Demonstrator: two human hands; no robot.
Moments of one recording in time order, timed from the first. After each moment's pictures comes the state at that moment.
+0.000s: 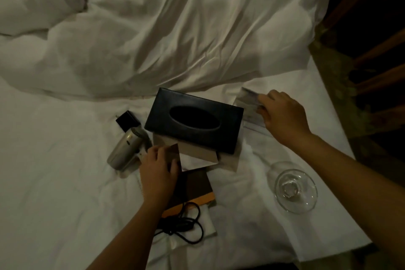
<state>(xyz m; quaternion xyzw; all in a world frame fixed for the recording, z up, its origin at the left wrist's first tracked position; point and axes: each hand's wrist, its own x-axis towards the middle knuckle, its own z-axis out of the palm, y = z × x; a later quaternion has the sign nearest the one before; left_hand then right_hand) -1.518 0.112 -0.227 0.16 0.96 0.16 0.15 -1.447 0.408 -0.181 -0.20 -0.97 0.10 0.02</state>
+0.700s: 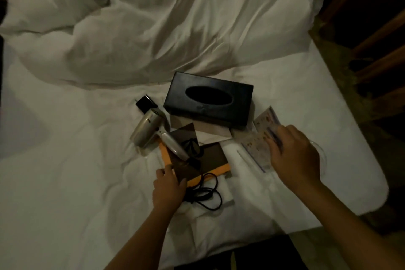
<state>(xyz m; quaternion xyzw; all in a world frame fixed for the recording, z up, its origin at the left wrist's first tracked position) -1.463 0.028 -0.239 0.05 0.93 0.11 0.34 -1.344 0.276 -0.152 -0.34 -0.92 0.19 0.09</state>
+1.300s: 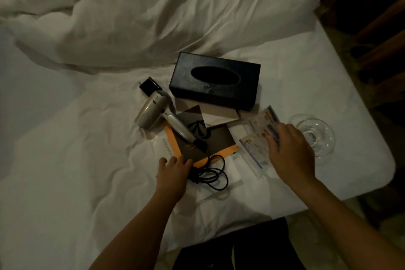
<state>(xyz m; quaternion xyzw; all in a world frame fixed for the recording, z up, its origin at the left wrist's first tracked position) -1.455 -0.010 -0.239 0.40 0.87 -0.16 0.24 -1.320 0.220 -0.185 -0.37 -0.91 0.18 0.07</state>
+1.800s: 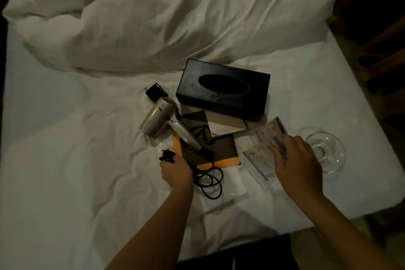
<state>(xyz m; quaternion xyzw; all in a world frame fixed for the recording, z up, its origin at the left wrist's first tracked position) -1.473 0.044 -0.231 -0.36 0.81 0.42 0.20 -1.327 0.220 -0.189 -0.37 -0.91 0.18 0.08</state>
